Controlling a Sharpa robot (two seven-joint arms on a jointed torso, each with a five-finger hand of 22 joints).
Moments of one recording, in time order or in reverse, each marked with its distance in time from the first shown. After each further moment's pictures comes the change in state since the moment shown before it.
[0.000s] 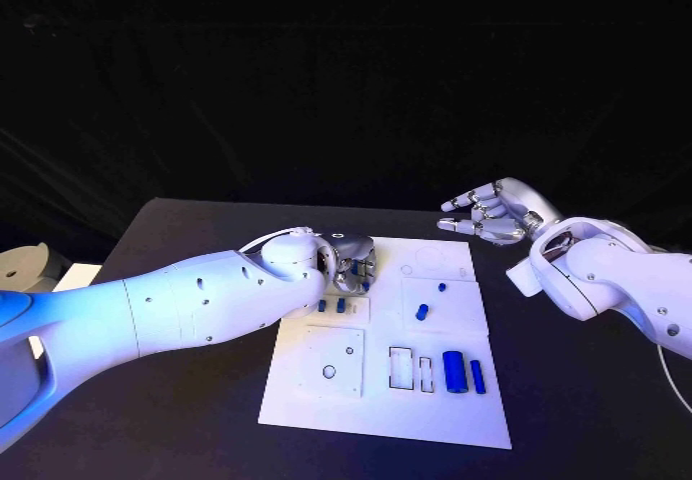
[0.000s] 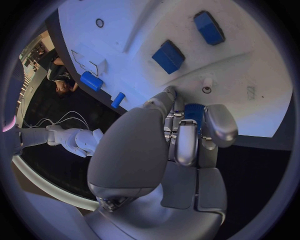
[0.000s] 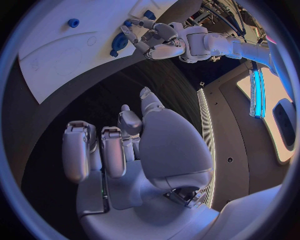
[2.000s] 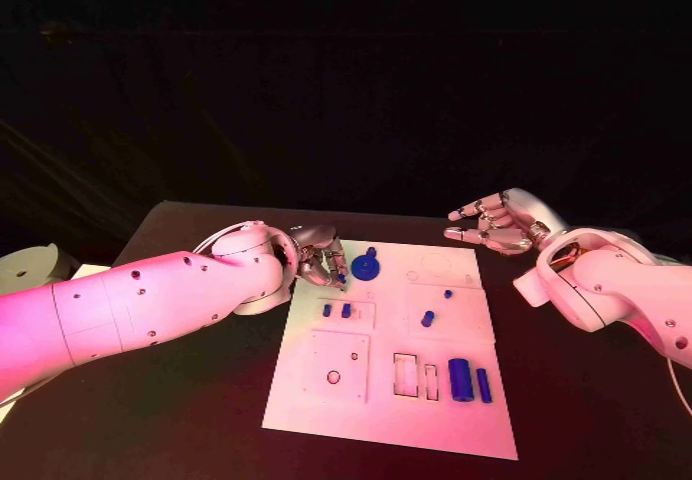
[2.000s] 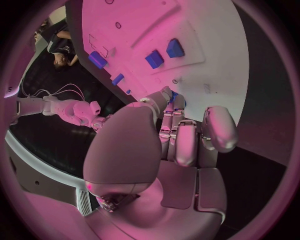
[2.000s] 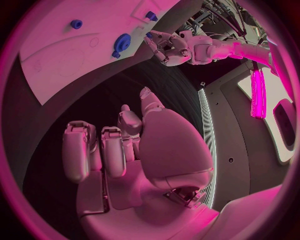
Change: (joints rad) left arm 0.001 -0.199 0.059 0.133 0.202 -0.046 -0.035; left_hand -0.098 -0.015 0.112 -0.063 -0.004 0.098 0.002 -0.069 -0.033 0.142 -0.004 -0.169 -0.032 0.000 -0.007 0.012 -0.028 -0.016 0.003 -0.003 0.035 0.044; right arm -0.009 0.002 0.000 -0.010 0.000 0.000 0.001; right_hand 0.000 0.000 0.000 0.000 0.000 0.000 0.000 0.000 0.000 0.000 0.000 0.000 0.001 0.000 0.000 0.000 0.000 0.000 0.000 0.000 0.000 0.000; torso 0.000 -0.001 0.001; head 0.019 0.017
